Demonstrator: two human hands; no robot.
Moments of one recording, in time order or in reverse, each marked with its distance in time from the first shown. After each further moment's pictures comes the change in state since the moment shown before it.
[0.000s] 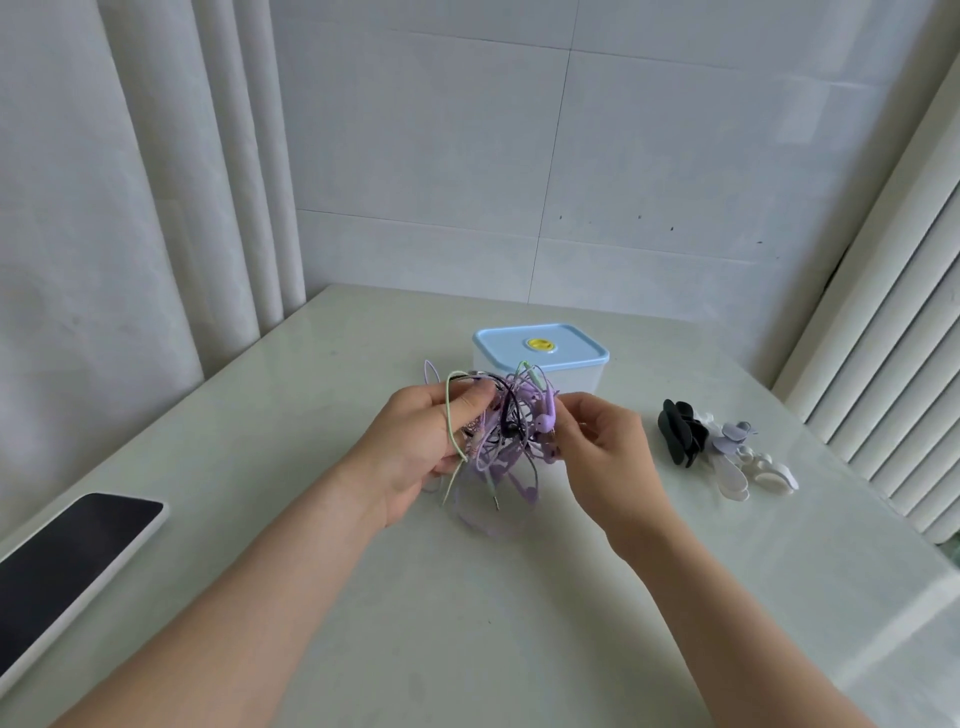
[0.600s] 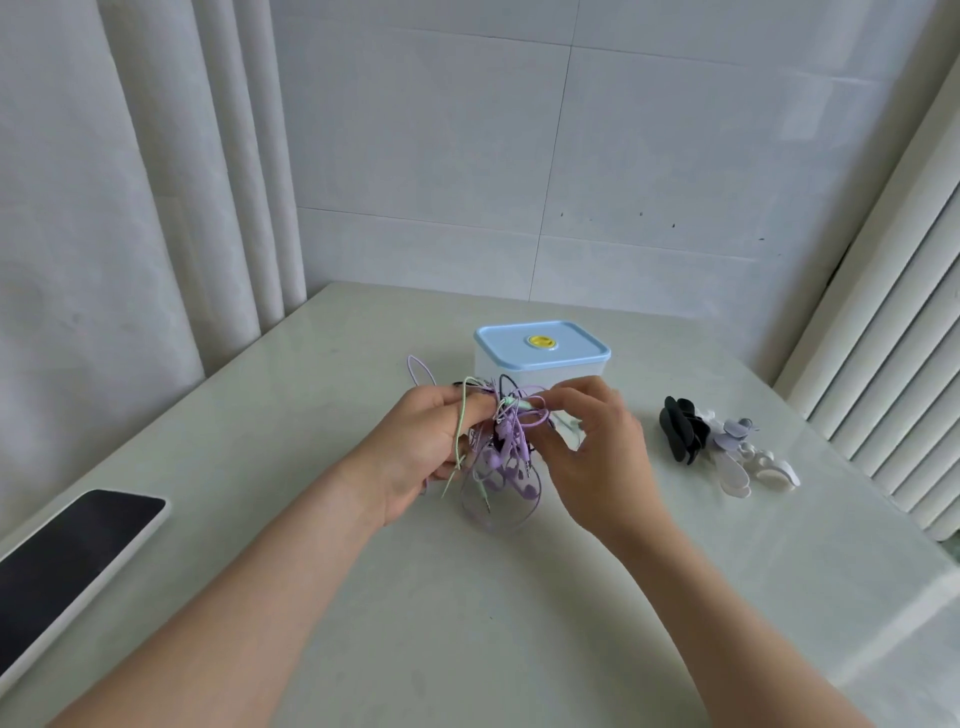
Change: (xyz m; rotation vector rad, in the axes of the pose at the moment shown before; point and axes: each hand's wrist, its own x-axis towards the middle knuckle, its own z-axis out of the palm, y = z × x) left_hand -0.006 0.004 0.002 0.098 -0.091 -0.008; right_hand 0.002 0.007 0.002 -0.413 0.061 -0.343
